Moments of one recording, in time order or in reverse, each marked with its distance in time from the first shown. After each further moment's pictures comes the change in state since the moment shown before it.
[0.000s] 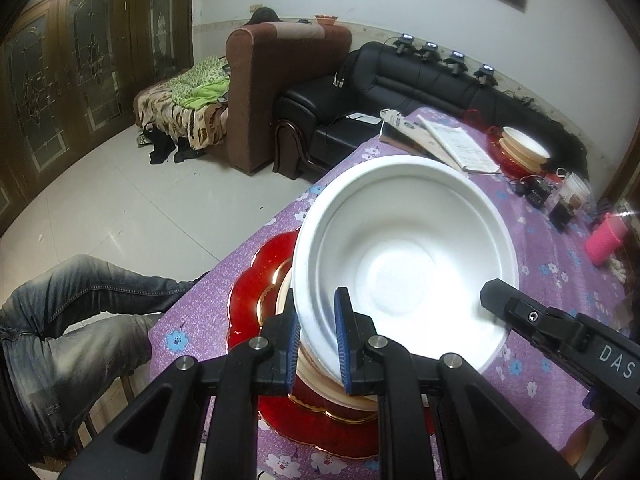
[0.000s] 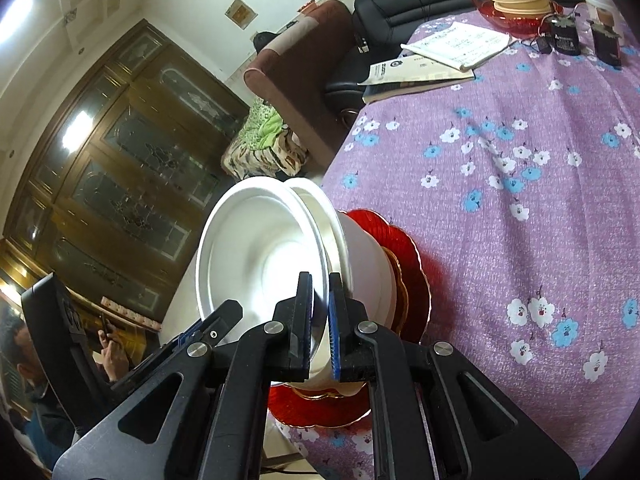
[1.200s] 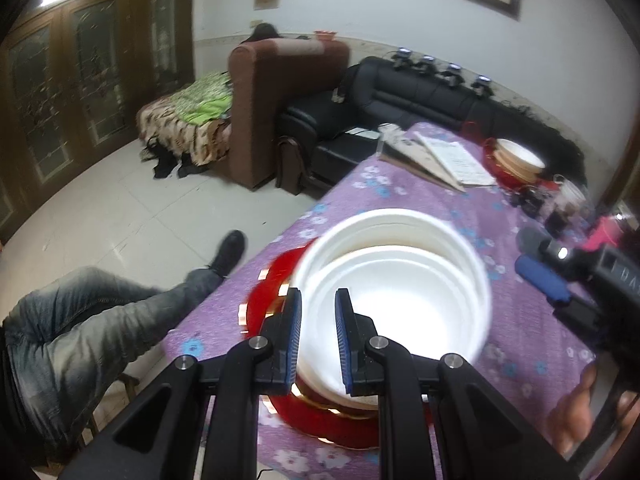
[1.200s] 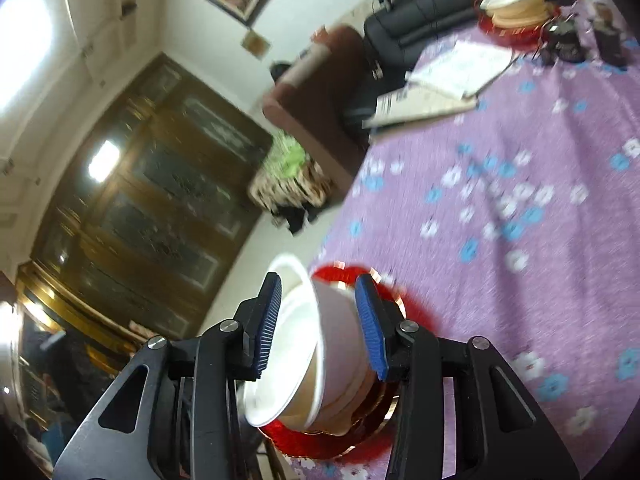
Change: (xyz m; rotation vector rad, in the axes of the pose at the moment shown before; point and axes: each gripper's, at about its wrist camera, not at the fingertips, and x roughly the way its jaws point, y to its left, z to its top) left arm -0.023 -0.004 0.004 0.031 -0.061 -0.005; right arm -0.022 -0.041 0.031 0.042 -0.131 0.130
